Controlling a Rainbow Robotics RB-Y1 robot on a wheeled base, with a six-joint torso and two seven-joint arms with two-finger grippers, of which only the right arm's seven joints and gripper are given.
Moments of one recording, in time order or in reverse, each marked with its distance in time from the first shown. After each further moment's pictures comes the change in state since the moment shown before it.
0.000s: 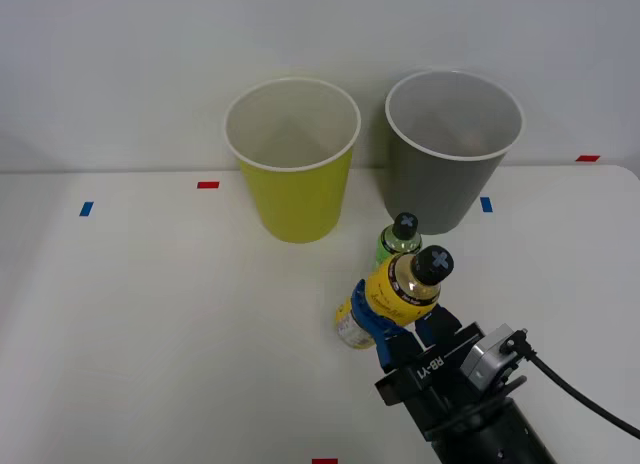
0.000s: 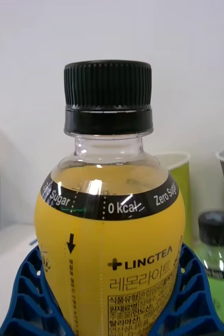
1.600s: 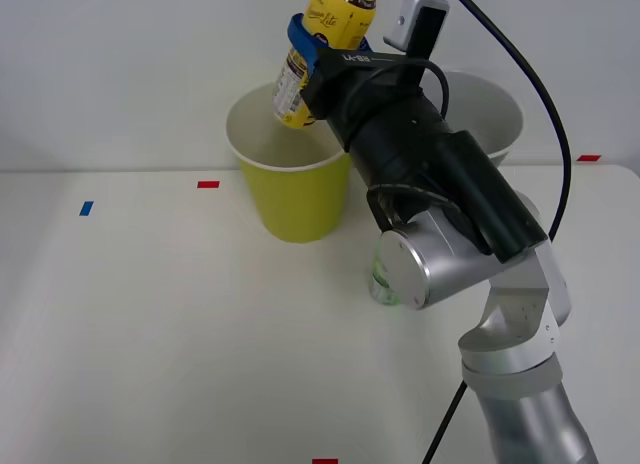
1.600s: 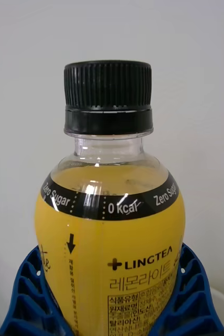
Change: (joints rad) arm -0.823 0.407 -0.271 0.122 -0.106 0.789 -0.082
